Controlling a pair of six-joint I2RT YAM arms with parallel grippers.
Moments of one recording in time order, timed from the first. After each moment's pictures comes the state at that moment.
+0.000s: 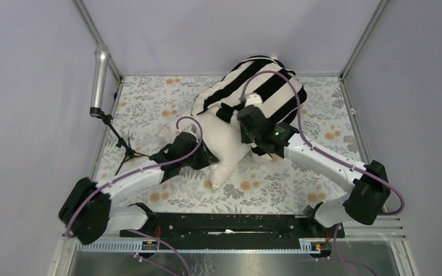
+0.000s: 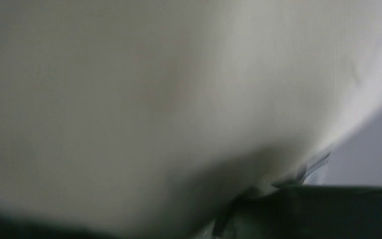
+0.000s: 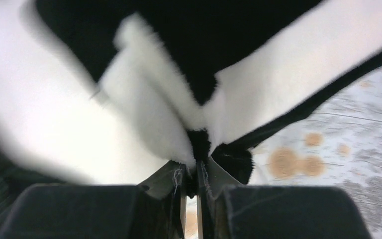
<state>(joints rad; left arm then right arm) -0.67 1.14 0.60 -0.17 0.12 -0.95 0.78 1.44 1.19 -0.51 0.39 0.44</state>
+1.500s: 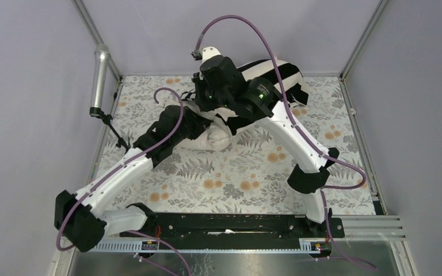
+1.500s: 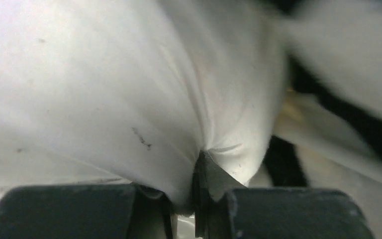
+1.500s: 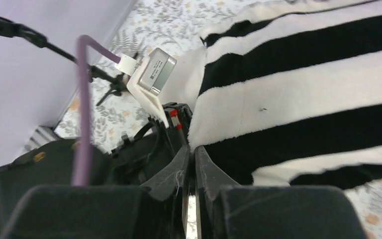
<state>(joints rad) -0.61 1.13 0.97 -0.25 -0.08 -1.14 1.01 2.01 2.62 -1.13 0.22 0.41</state>
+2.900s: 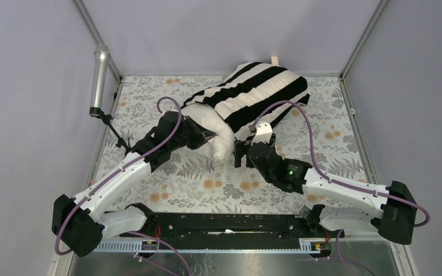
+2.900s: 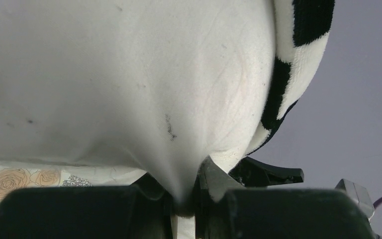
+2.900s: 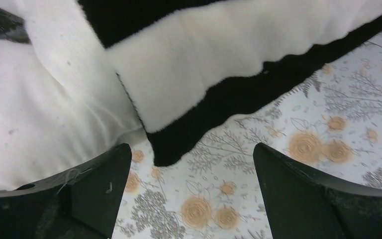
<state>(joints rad) -0.59 1.11 0.89 -0.30 0.09 -1.24 1.06 1.10 0.79 -0.28 0.61 0.52</state>
